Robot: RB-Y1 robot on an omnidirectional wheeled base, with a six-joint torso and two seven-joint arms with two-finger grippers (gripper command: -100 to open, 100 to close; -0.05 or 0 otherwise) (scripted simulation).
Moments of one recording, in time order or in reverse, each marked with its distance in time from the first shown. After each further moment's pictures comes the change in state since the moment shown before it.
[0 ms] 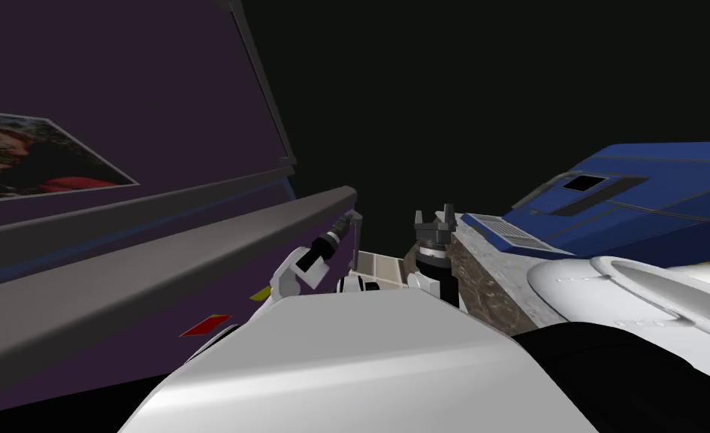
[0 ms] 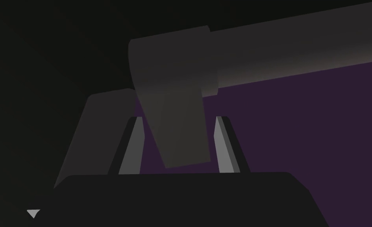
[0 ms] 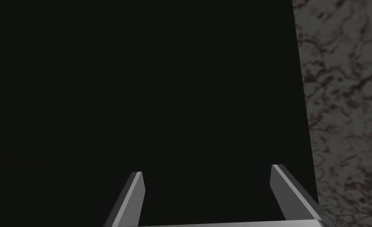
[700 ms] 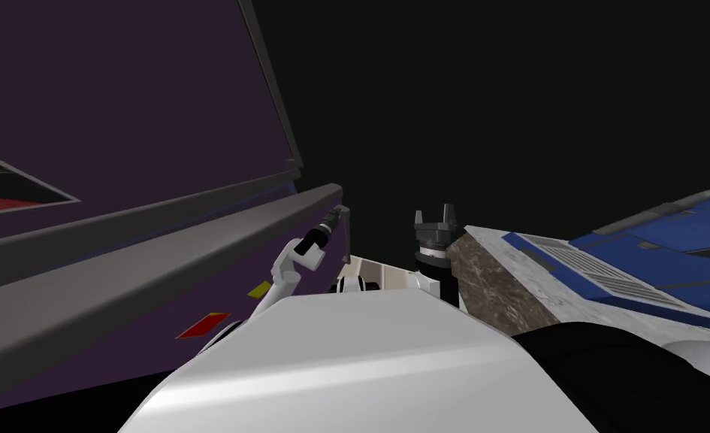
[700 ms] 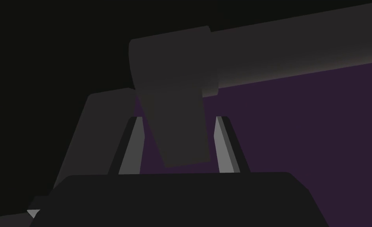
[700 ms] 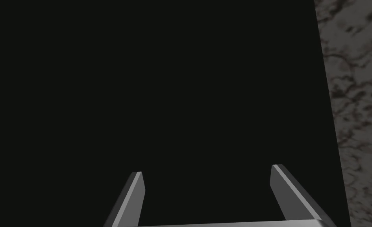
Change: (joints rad) left arm -0.036 -0.063 0.184 0.121 0.038 -0.006 -0.046; right arm 0.000 0.000 0.000 0.000 0.000 0.000 0.000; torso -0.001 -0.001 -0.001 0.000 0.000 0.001
